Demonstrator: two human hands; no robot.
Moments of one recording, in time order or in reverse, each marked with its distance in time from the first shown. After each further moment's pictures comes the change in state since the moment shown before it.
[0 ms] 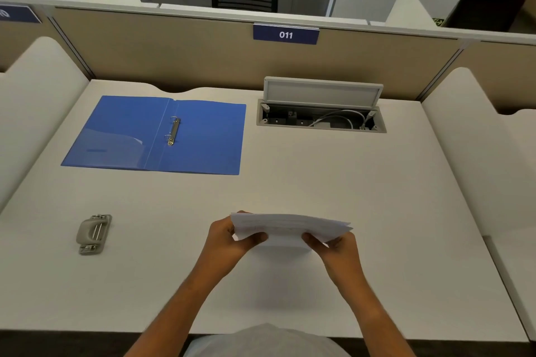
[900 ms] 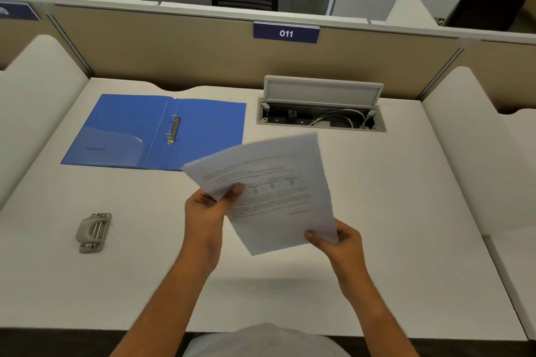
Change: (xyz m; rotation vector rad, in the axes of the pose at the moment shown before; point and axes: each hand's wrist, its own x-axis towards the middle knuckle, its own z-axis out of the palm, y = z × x) left_hand 0.011 0.054 -0.013 -0.566 0.288 0.016; right_hand 0.006 0.010 -0.007 0.148 0.026 0.027
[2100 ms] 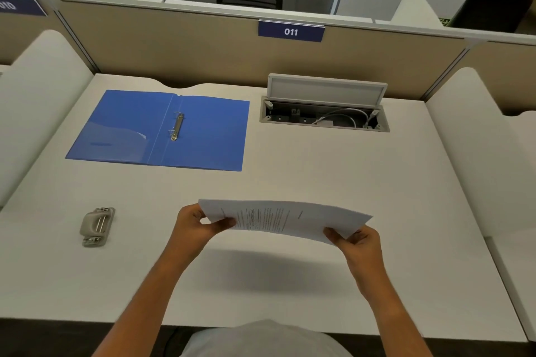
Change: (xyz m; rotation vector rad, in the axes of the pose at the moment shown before) left_hand 0.018 -0.037 -0.077 0.599 -0.202 0.045; right_hand 0.005 0.008 -0.031 -0.139 0.074 -0.023
